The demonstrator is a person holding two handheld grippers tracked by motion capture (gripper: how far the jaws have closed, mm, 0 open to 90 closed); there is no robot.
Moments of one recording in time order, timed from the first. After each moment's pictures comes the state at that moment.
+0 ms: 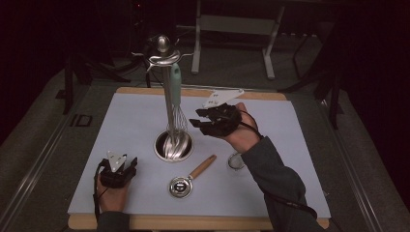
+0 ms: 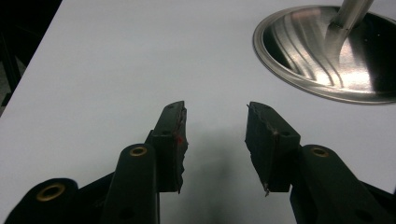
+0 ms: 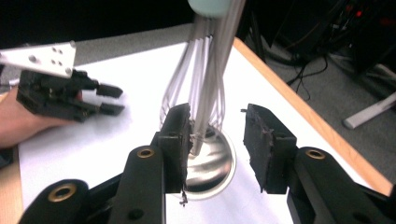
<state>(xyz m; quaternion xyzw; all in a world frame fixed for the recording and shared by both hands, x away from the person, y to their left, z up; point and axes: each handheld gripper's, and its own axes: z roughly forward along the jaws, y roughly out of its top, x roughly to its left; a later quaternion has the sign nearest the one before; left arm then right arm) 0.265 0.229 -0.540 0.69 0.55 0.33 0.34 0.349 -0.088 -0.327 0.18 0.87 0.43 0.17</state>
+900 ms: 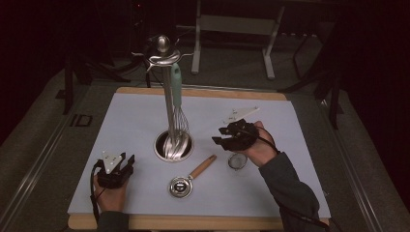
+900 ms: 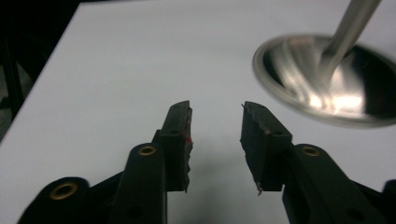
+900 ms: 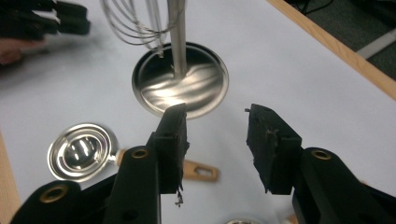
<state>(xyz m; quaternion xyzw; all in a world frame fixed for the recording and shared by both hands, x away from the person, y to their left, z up) 0.257 0.231 -0.527 0.65 0.55 0.34 0.39 0.351 -0.143 -0.384 0.26 0.89 0.36 0.13</state>
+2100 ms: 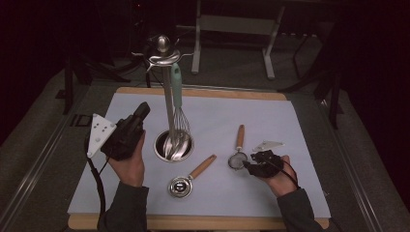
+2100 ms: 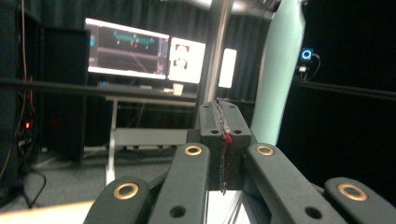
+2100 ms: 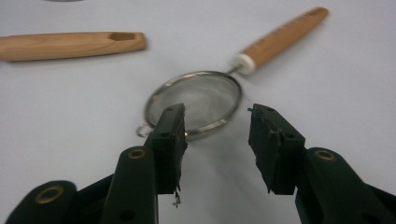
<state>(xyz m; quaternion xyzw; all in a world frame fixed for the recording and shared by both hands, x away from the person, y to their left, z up) 0.259 0.171 -0.352 0.52 0.40 0.37 0.66 0.319 -0.230 -0.478 0.40 0.85 0.30 0.17</state>
